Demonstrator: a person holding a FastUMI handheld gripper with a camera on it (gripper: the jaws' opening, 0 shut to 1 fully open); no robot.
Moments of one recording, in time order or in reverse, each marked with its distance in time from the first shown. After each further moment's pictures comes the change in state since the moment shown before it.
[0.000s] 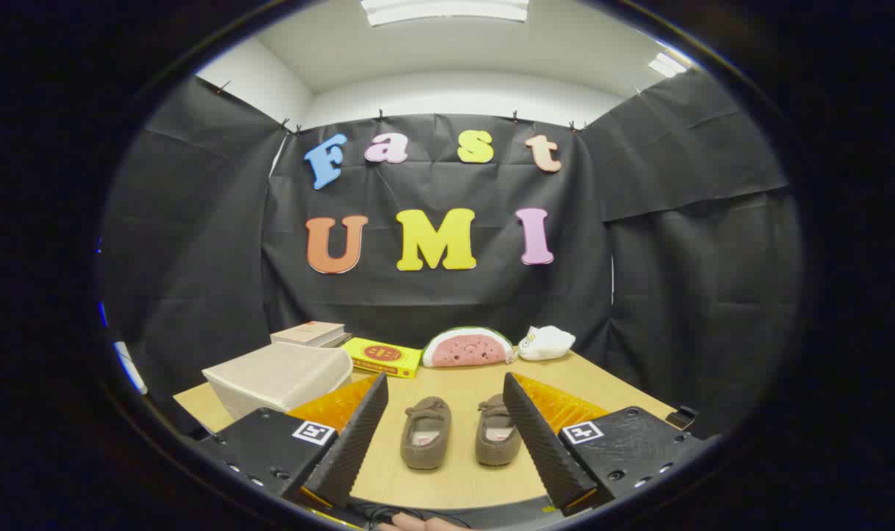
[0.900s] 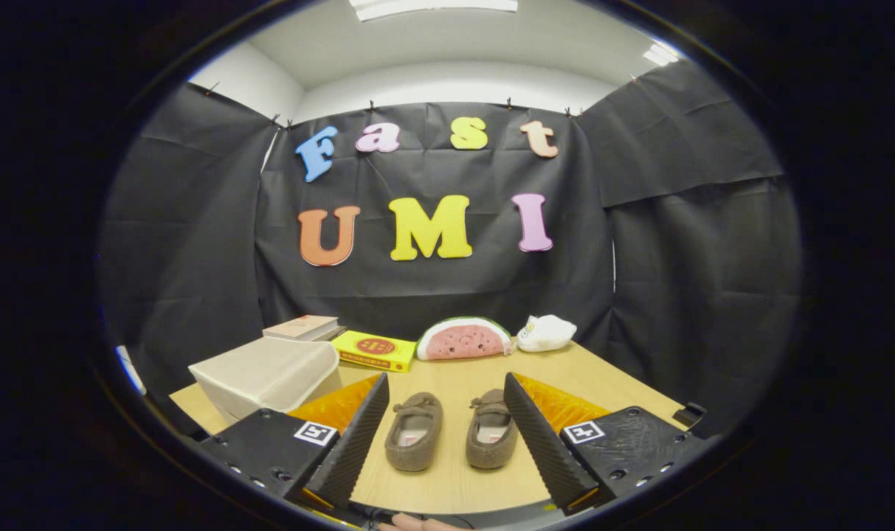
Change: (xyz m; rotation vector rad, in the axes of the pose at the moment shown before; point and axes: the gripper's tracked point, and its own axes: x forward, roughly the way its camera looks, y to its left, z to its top) arm 0.041 -0.016 -0.019 0.040 0.055 0.029
